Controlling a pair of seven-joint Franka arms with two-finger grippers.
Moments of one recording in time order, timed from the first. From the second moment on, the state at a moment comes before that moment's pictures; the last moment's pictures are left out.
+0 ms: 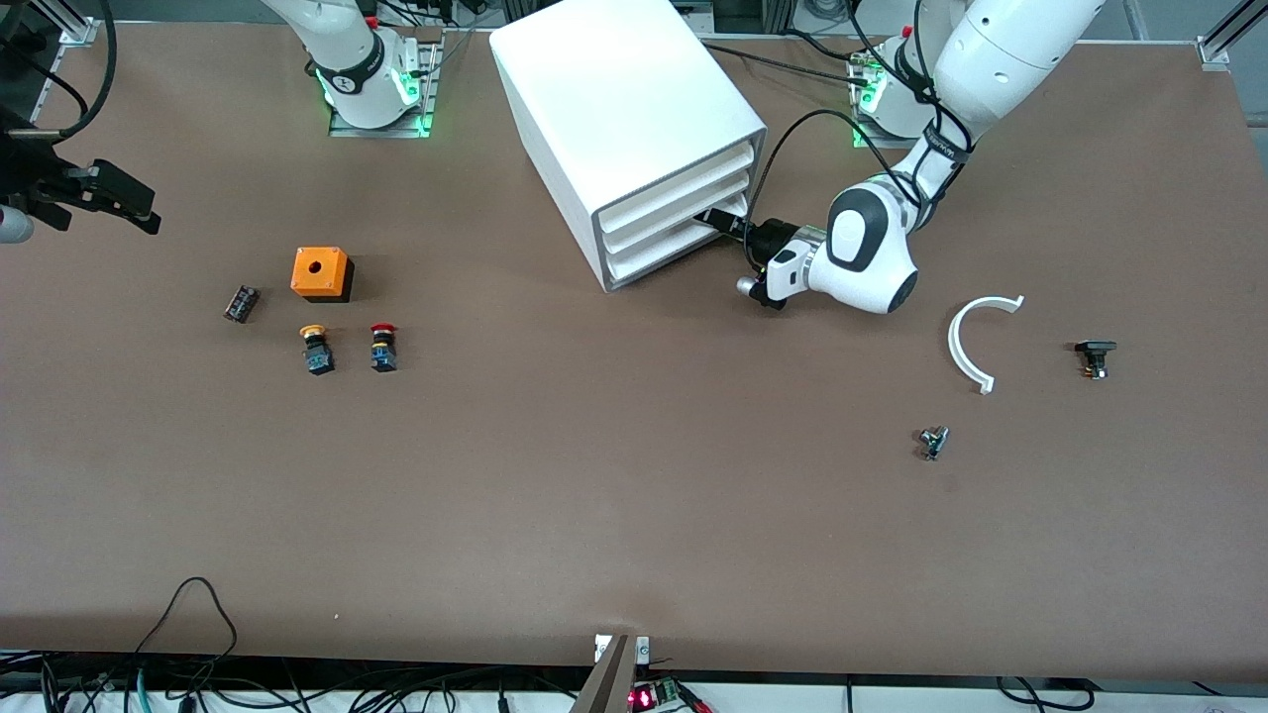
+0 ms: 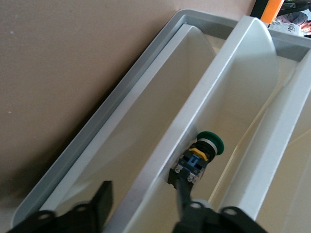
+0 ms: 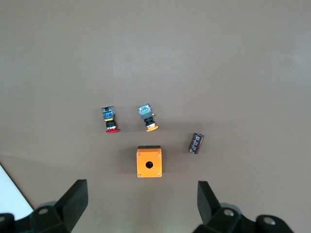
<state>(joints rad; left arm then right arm) -0.07 0.51 -0.39 -2.23 -1.09 2.01 0.58 -0.01 -0.06 -0.01 -1.67 -0.04 1.60 0.00</state>
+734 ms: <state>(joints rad) 0.03 0.46 -0.34 -2.18 -1.09 2.17 0.66 0.01 -0.01 0.00 -1.67 -0.04 1.60 -0.01</state>
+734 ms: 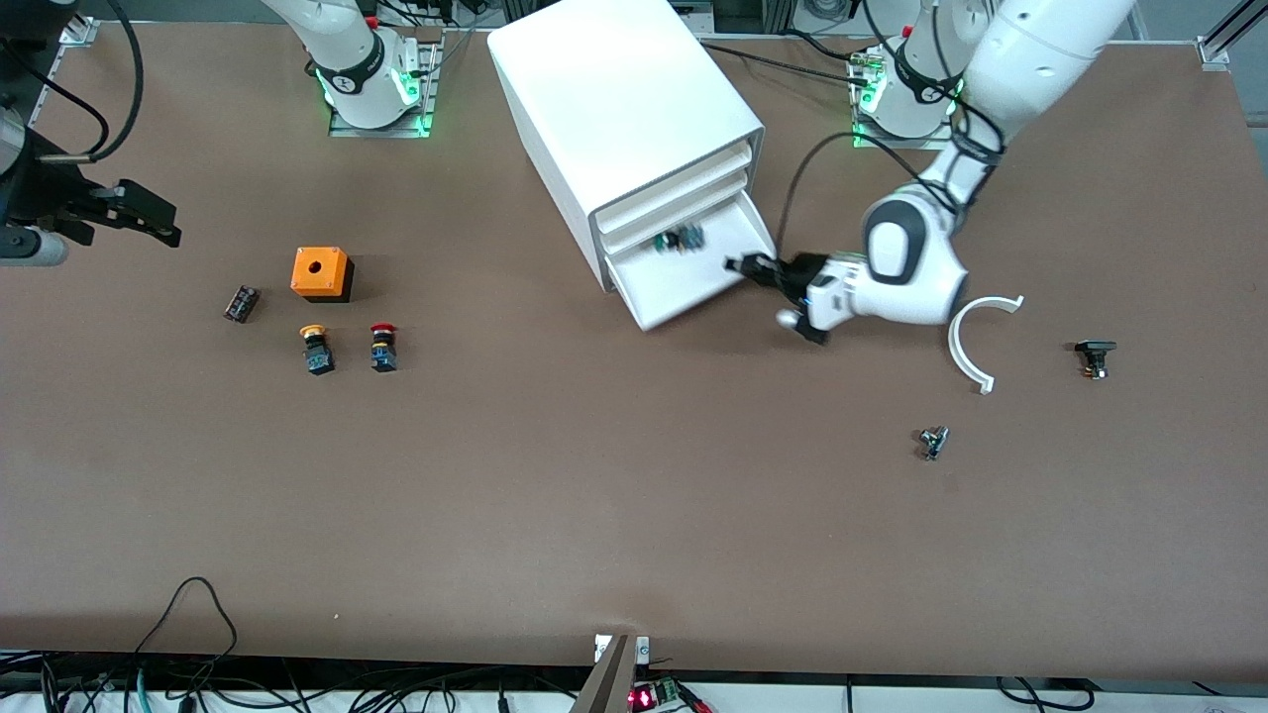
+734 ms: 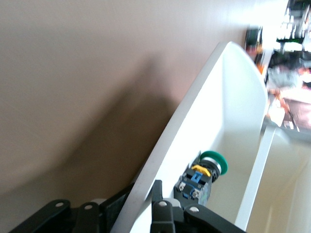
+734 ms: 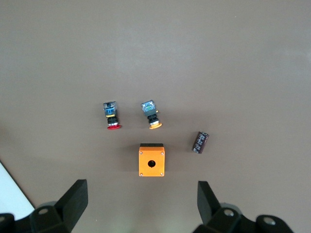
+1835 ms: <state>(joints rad) 0.26 0.10 -0.24 -2.08 -0.77 2.22 0.60 0.39 0.19 0.02 -1.66 0.11 1.78 -0.06</state>
